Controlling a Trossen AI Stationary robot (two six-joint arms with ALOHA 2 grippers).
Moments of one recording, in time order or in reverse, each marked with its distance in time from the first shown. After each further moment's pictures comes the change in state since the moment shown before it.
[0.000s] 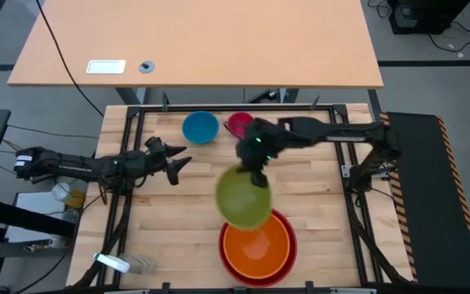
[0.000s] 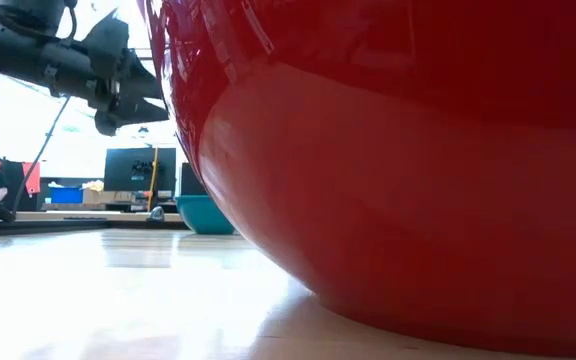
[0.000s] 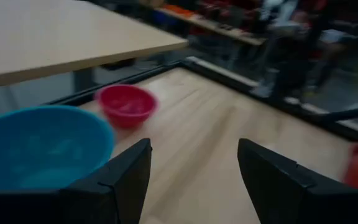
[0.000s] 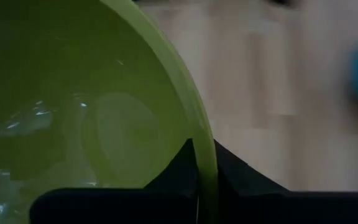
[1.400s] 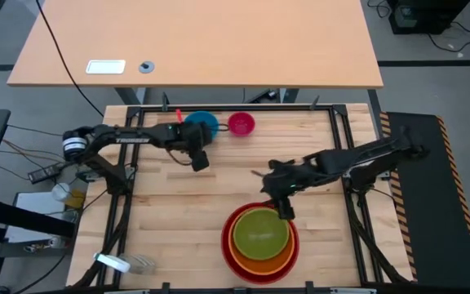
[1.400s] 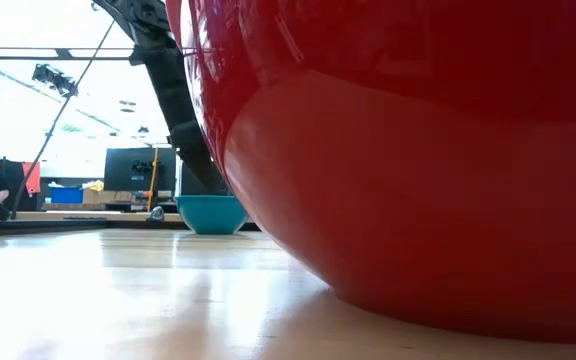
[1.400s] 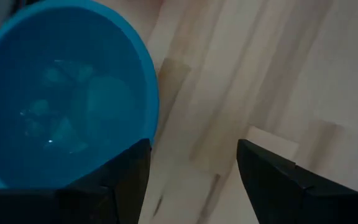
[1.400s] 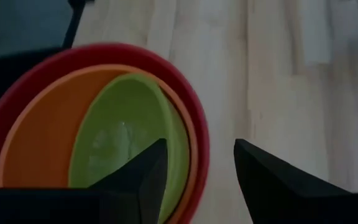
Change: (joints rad) left arm 0.340 0.887 0.763 -0.819 0.253 0.382; right arm 0.292 -0.268 -0.422 0.142 0.313 0.162
